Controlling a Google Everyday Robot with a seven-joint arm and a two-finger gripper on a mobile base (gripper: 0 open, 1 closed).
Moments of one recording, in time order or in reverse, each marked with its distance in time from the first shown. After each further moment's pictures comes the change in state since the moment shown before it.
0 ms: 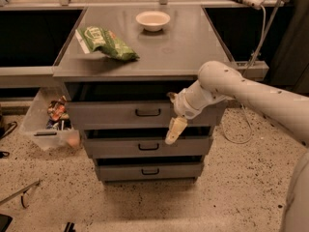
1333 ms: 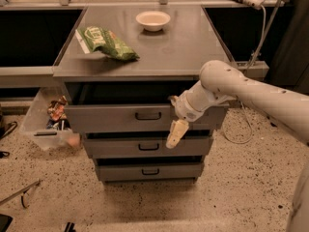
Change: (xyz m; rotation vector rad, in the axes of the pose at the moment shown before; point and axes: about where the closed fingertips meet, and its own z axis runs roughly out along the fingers) arm -0.005 0.025 -0.007 -0.071 0.001 0.043
